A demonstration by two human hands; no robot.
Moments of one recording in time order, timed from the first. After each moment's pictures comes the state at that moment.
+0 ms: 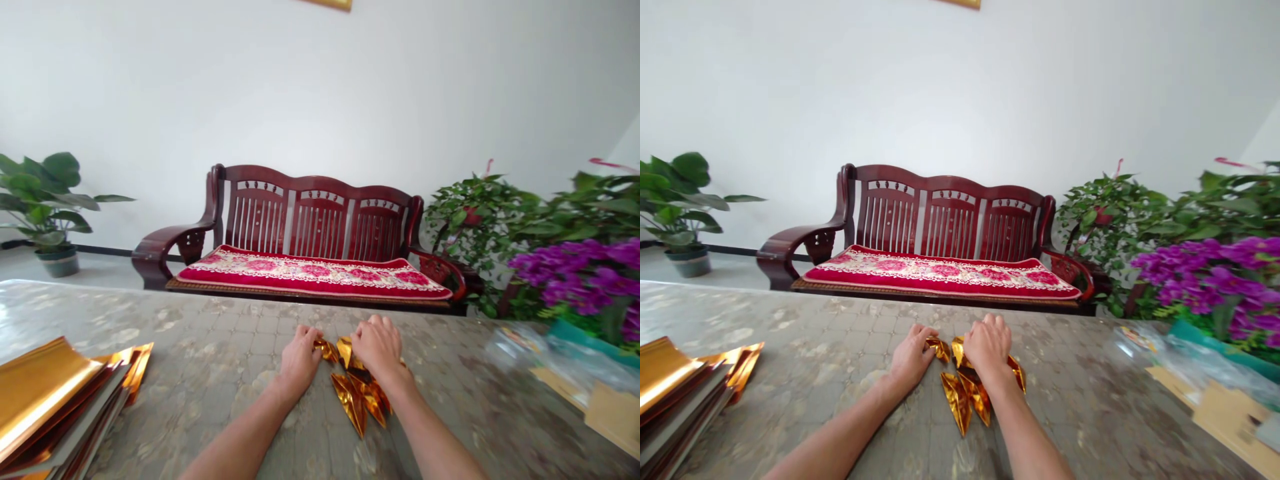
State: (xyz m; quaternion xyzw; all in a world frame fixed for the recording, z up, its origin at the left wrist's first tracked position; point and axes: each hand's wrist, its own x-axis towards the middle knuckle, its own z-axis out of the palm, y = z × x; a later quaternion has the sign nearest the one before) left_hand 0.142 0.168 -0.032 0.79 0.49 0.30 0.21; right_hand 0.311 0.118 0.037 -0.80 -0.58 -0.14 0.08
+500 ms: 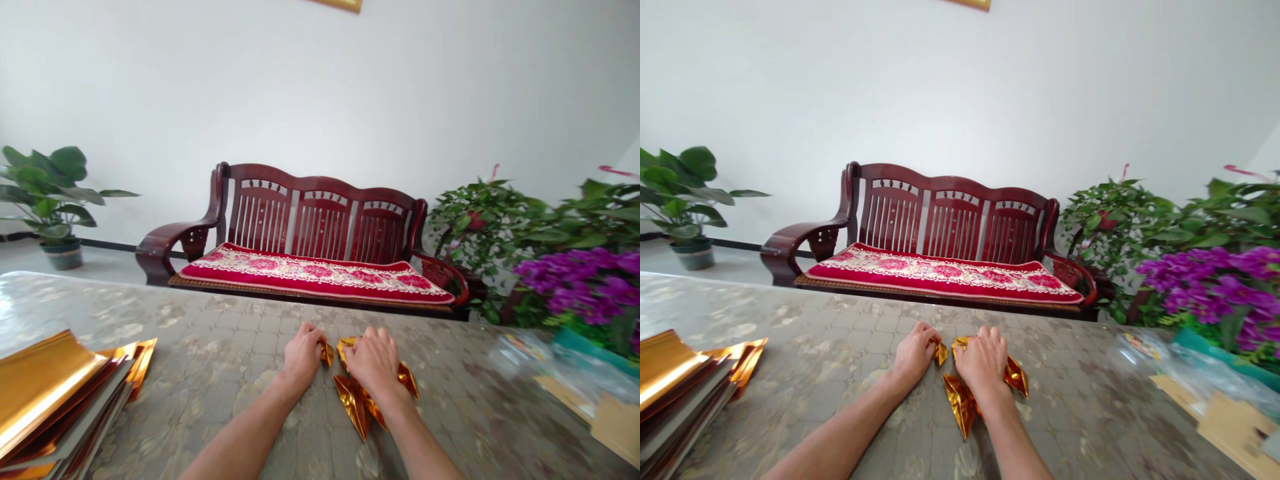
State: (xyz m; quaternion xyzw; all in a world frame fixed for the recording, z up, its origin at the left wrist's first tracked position) left_hand 0.145 0.174 -0.026 0.80 0.50 0.27 0.20; right_hand 0.288 0.107 0.025 -0.79 -0.59 -0.15 0.04
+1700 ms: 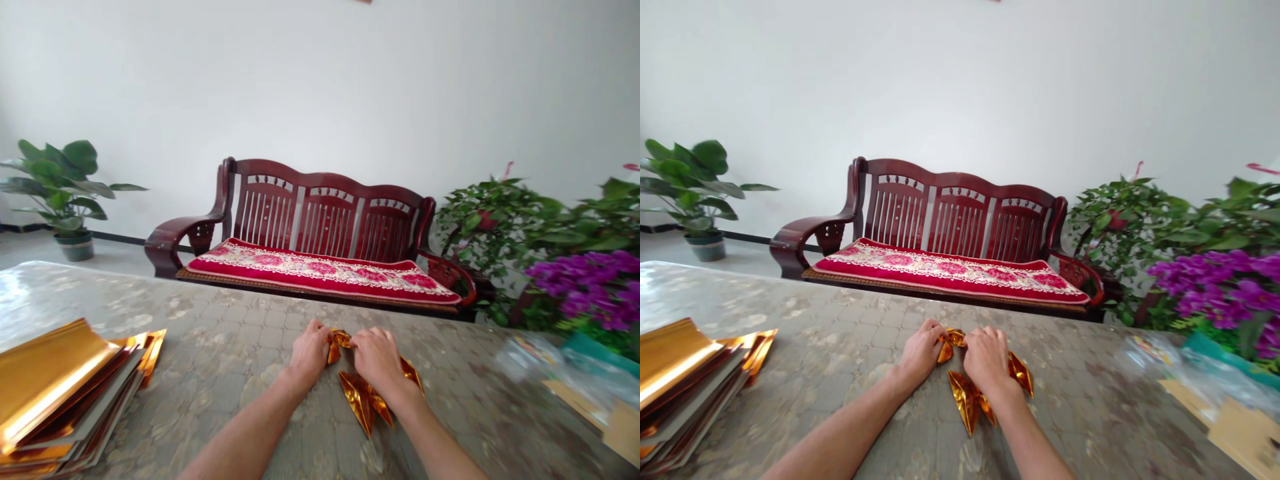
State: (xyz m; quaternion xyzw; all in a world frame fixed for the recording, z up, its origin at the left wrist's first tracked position) left_hand 0.145 0.171 -0.027 0.82 0.47 0.27 0.18; right_hand 0.296 0.107 0.026 -0.71 -0.69 -0.11 0.06
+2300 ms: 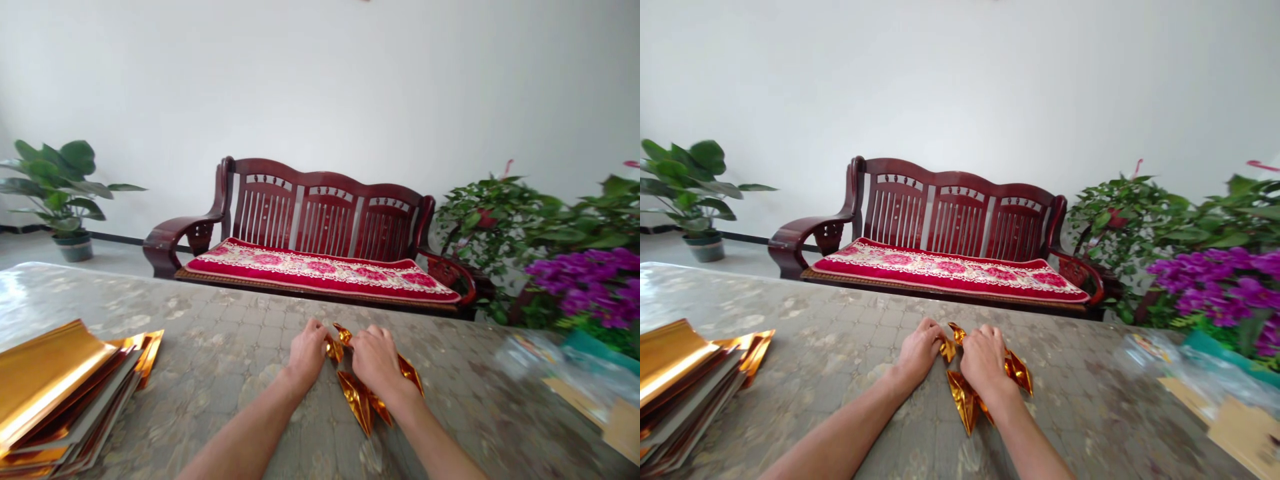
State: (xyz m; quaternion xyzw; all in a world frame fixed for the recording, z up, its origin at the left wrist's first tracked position) left_hand 0.144 0.173 -0.031 0.82 0.47 0.29 0.16; right_hand 0.284 0.103 0.039 -0.70 -0.70 -0.12 -0.01
